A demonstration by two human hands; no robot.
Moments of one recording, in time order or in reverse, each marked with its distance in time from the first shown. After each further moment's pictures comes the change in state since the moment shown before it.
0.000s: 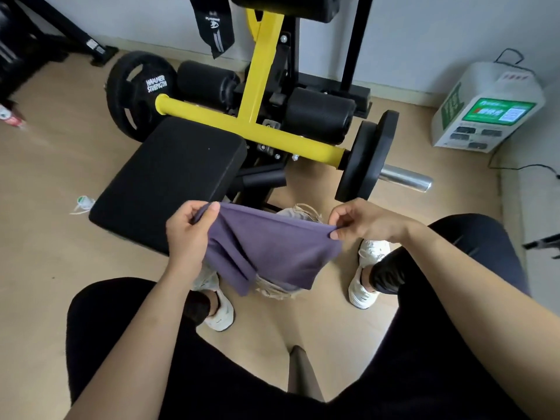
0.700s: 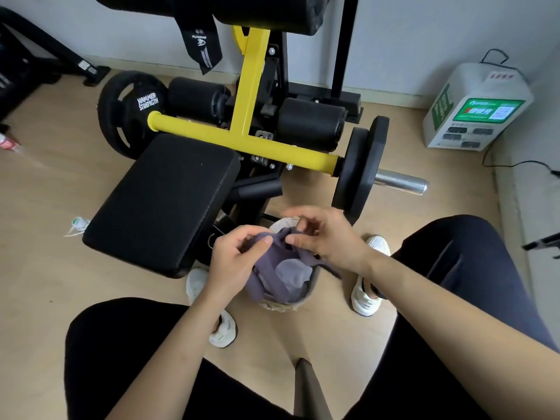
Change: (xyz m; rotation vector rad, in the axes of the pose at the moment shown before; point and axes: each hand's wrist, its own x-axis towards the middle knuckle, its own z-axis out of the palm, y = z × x) left_hand -0.038 0.019 0.046 0.024 -0.409 0.100; right_hand 0.010 -0.050 0.063 0.132 0.426 -0.291
